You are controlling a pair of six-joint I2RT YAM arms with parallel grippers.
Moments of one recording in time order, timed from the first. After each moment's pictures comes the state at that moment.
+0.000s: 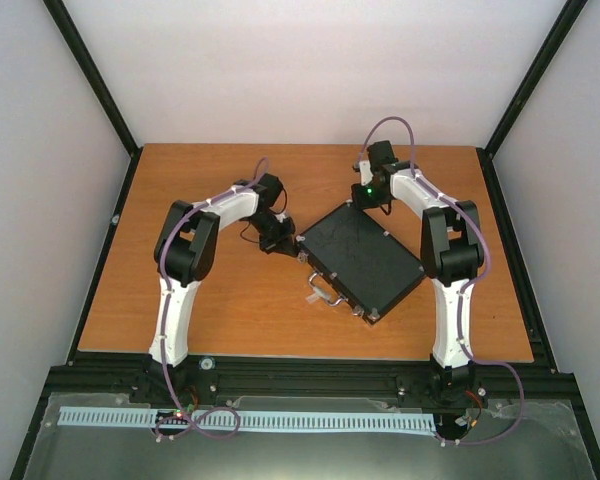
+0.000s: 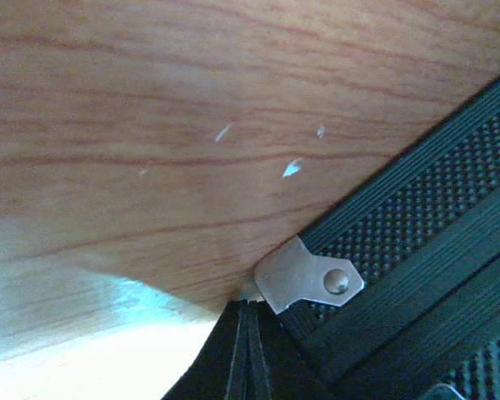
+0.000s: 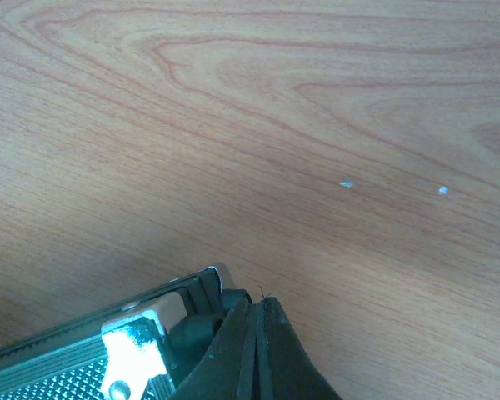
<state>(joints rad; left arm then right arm) -0.43 2.27 1.68 -0.90 0.62 -0.68 0.26 2.20 1.75 -0.67 -0.24 0.01</state>
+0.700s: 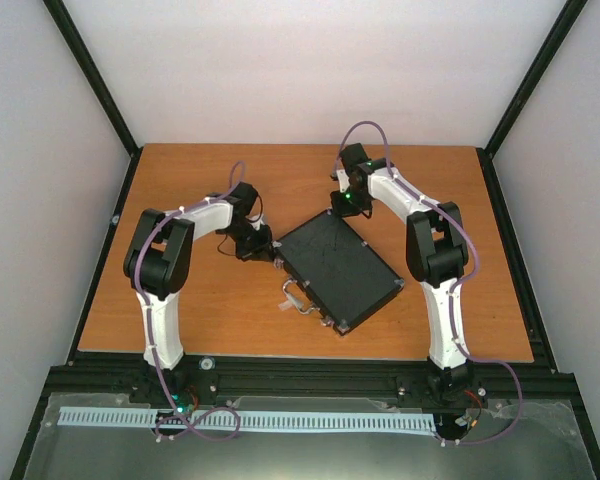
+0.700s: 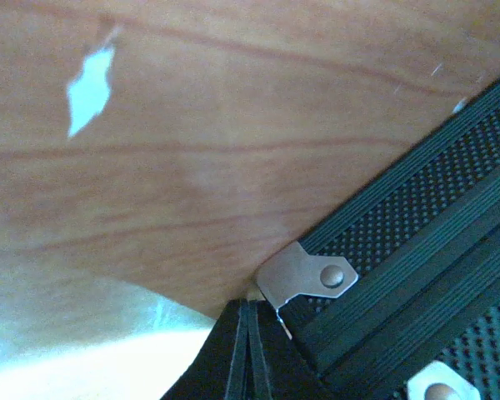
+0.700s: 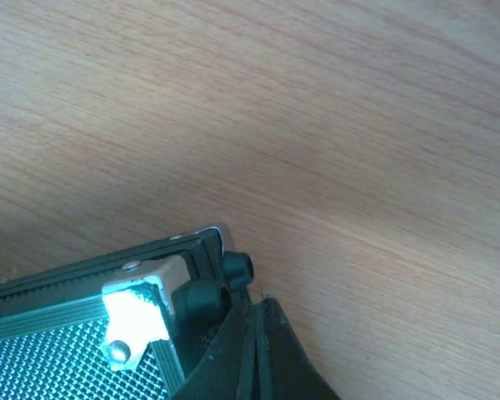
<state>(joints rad) -0.35 2.02 1.33 -0.74 0.48 -0.53 0.39 2.24 1.87 -0.86 -0.22 0.08</state>
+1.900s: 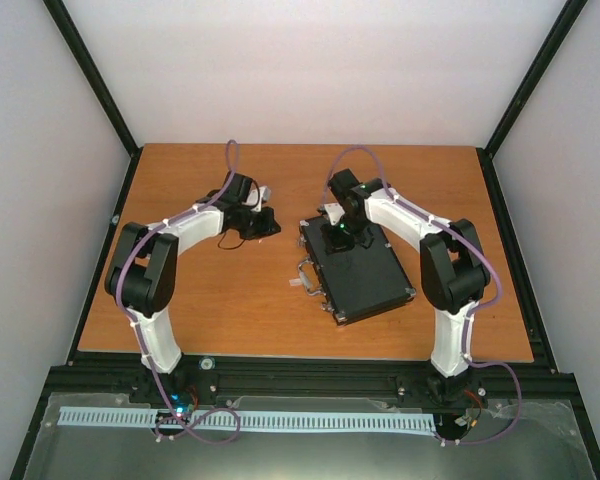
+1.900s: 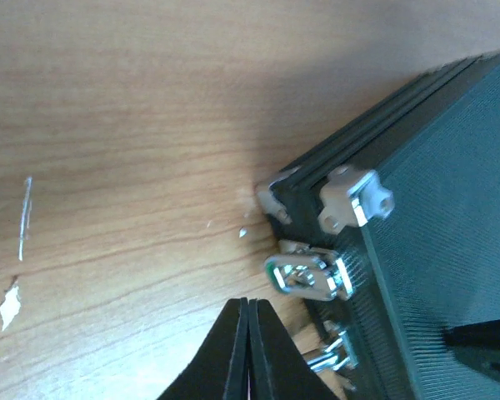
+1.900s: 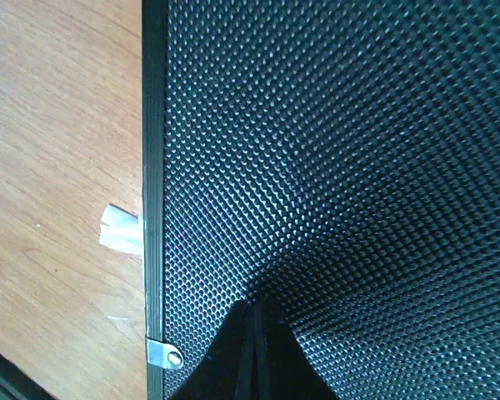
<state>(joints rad) -0.34 1.85 1.24 -0.36 0.47 -0.47 0.52 1.96 1.54 -0.97 -0.34 0.11</state>
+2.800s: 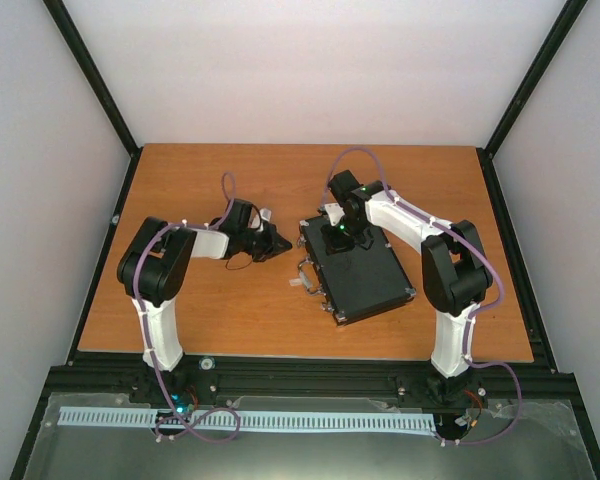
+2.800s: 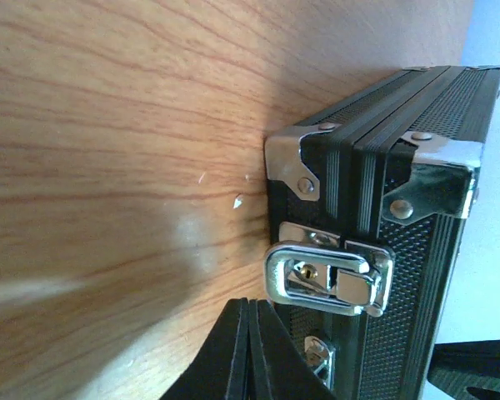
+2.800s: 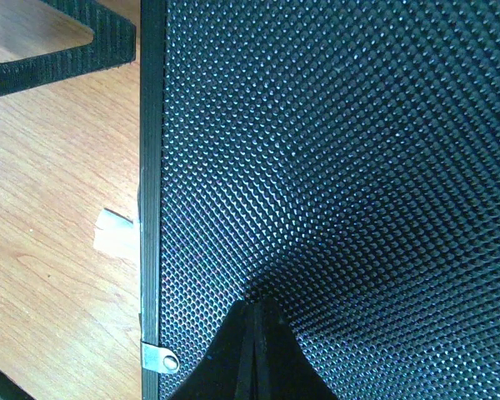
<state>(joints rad) -0.35 1.96 0.97 0.15 0.69 -0.87 0.52 1.95 1.50 -0.92 -0.32 0.12</state>
